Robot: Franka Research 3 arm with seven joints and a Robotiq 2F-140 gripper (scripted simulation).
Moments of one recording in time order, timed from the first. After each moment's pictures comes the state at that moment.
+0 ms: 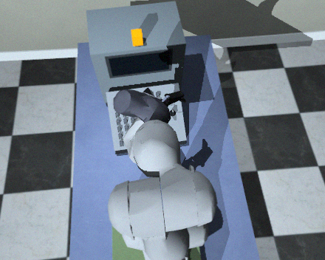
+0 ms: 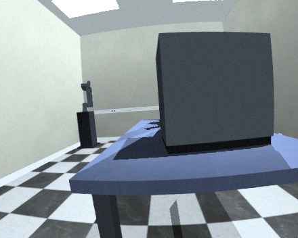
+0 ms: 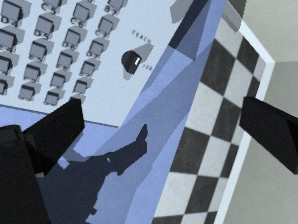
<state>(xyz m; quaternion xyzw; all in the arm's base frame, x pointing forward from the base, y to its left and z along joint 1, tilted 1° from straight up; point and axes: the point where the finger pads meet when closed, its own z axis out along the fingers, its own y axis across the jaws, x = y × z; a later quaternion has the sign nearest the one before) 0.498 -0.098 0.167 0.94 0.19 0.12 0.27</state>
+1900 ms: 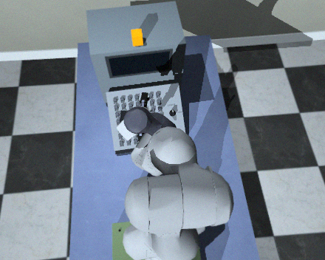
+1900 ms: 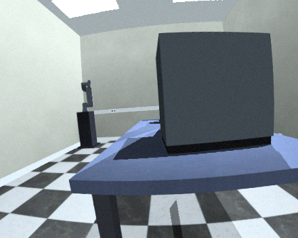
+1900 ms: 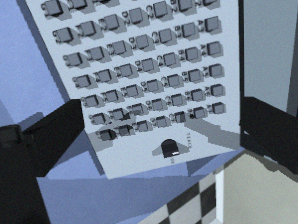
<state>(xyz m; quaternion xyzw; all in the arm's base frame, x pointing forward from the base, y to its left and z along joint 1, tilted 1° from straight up) 0.499 0.014 0.139 0.76 0.60 0.18 0.19</state>
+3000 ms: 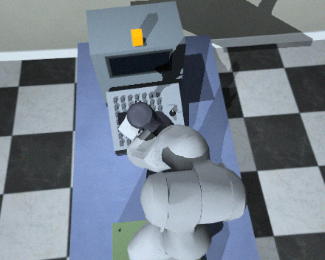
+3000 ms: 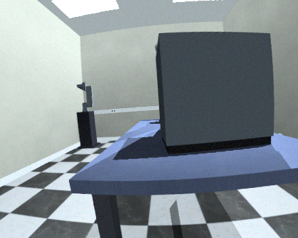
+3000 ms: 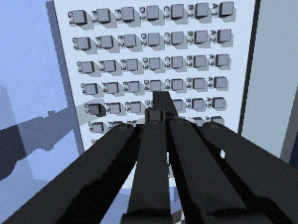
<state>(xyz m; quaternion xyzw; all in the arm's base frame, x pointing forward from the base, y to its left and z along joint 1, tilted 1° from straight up) 0.501 0.035 0.137 0.69 0.68 0.18 0.16</state>
